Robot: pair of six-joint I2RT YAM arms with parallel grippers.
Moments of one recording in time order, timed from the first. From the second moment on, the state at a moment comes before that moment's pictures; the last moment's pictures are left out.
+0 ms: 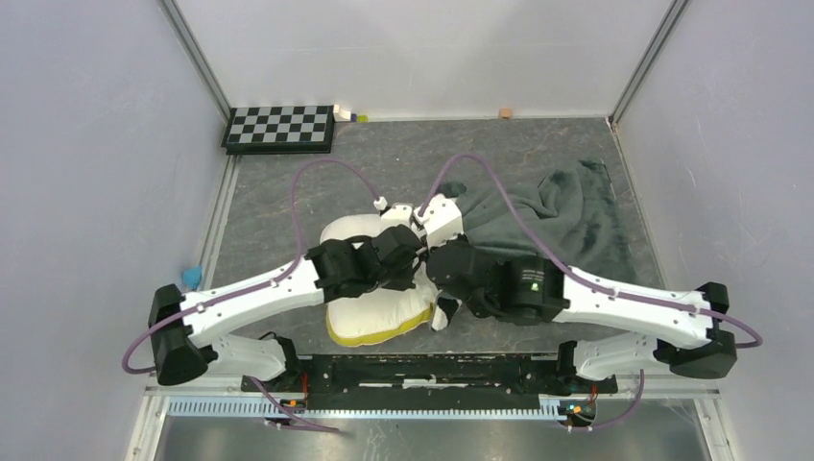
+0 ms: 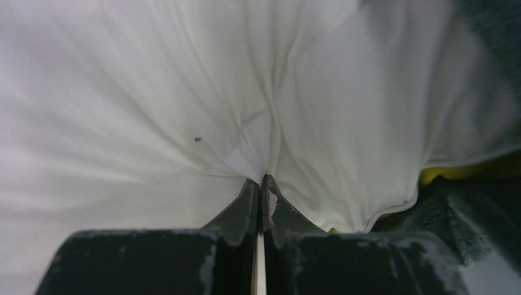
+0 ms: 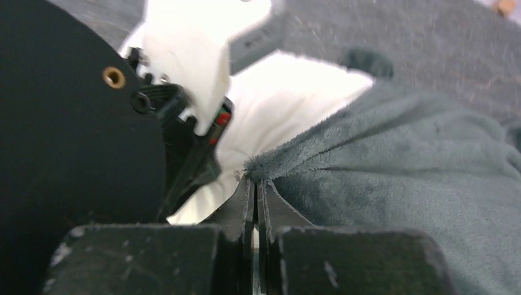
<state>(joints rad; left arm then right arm) -1.10 1.27 1.04 -0.68 -0.36 -0.82 1.33 1.25 1.24 -0.66 0.76 0.41</state>
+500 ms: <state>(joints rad) -1.02 1.13 1.38 -0.81 -0.16 -0.82 0.90 1.57 1.58 -0.52 0.52 0.24</state>
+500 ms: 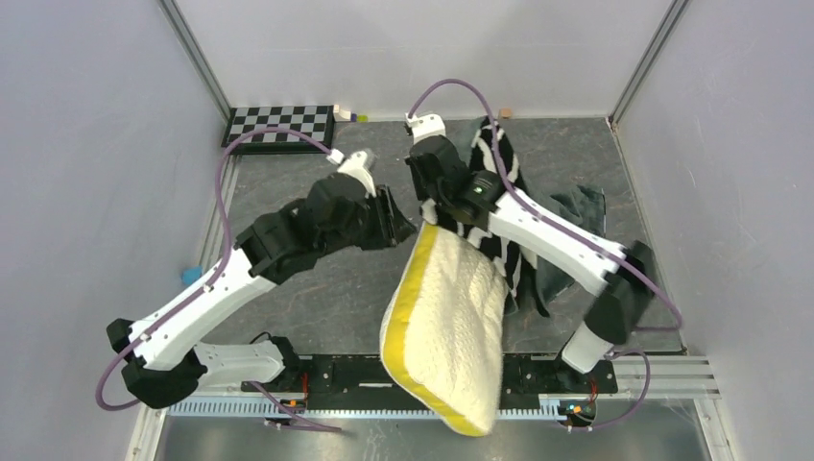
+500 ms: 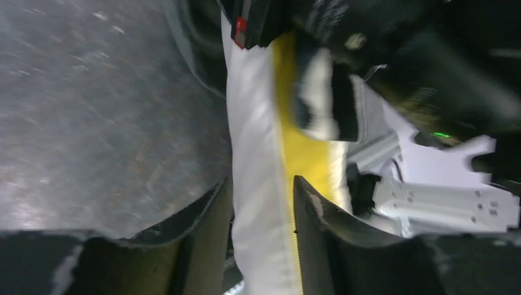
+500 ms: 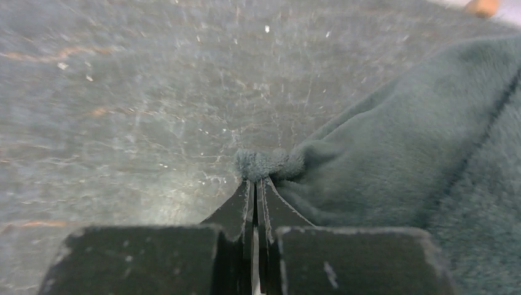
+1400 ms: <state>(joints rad) -0.71 0.85 0.68 -0.80 -0.12 -0.91 0.75 1.65 1.50 -0.37 0.26 0.11</state>
